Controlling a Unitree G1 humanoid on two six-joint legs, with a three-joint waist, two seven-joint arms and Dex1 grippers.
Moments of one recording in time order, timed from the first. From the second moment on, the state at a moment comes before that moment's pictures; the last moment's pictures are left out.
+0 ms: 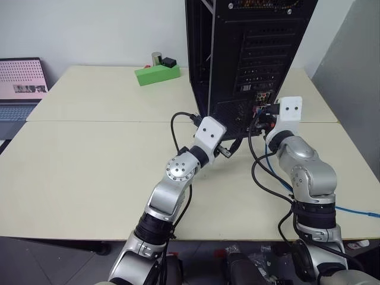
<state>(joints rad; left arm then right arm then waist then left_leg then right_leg) -0.52 0.05 -0.27 -0.11 0.01 0.34 -0.34 -0.60 -0.20 -0.11 -0.19 0.20 0.77 0.04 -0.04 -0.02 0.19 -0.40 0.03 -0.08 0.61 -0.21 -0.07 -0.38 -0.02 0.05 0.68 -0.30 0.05</state>
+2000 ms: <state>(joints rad) -0.52 0.06 -0.27 -0.11 0.02 0.32 -0.34 -0.58 -0.19 -0.12 -0.23 0.18 0.80 0.05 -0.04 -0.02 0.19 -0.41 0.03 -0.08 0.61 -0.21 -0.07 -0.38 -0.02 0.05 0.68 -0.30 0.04</state>
